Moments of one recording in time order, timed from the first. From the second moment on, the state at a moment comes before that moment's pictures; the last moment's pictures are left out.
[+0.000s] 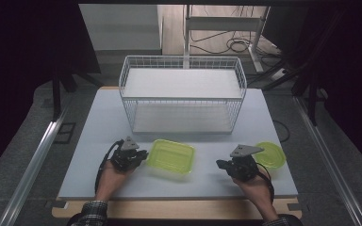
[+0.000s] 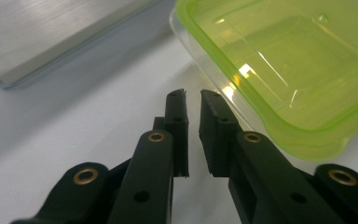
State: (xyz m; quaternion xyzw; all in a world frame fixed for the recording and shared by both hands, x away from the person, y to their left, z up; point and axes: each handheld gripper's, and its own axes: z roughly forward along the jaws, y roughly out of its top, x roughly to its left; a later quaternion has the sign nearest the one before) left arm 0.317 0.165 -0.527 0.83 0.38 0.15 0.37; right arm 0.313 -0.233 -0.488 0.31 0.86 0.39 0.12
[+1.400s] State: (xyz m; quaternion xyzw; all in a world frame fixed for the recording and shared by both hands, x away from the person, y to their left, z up) left arm 0.245 0.156 -0.518 0.83 0.38 0.17 0.36; right arm 0.311 -0.239 -0.492 0.33 0.85 0.39 0.13
